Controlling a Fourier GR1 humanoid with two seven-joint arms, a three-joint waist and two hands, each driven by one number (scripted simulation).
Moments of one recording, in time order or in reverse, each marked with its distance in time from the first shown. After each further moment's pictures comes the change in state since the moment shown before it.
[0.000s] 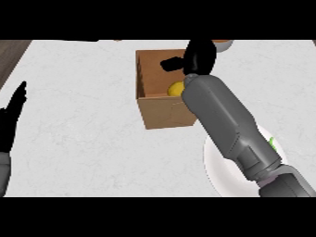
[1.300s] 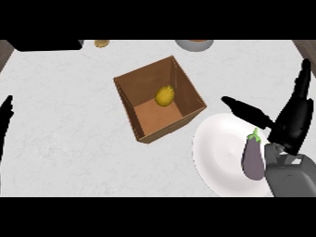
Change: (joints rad) left arm 0.101 -0.005 0.053 -0.036 -0.001 0.016 -0.001; right arm 0.831 -0.255 0.016 -1.113 -0.035 -0.029 0.006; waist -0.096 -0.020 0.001
